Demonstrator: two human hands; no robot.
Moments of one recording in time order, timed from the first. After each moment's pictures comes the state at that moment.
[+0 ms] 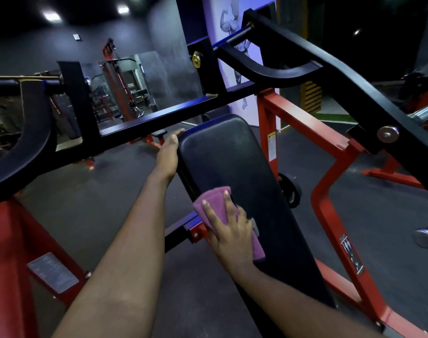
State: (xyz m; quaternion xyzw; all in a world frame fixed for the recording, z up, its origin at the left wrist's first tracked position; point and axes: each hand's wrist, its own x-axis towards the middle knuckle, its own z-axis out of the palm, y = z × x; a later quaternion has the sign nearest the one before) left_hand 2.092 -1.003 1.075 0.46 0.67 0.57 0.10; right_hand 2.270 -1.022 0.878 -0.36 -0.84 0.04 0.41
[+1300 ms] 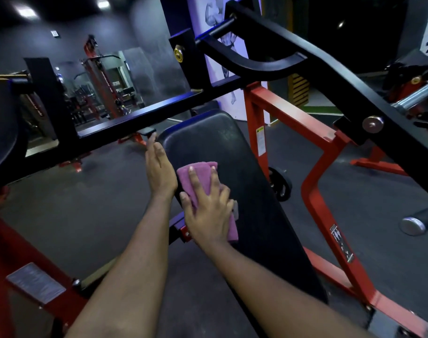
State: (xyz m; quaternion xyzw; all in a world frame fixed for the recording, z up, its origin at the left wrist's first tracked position) left_hand 2.116 -0.993 1.027 0.40 0.67 0.63 -0.07; right_hand 2.245 -1.017 0.946 -0.40 -0.77 0.16 0.46
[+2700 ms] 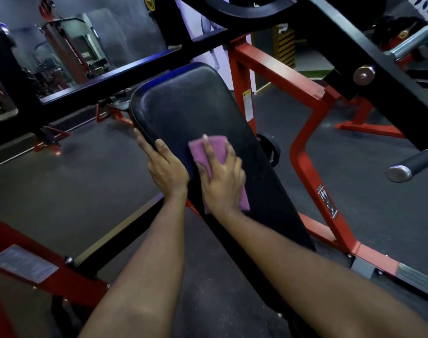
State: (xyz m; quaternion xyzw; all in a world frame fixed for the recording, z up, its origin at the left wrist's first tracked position) left_hand 2.168 -1.010 0.948 0.31 0.71 0.62 -0.15; right_hand 2.272 -1.001 0.901 -0.46 -0.73 0.15 0.49
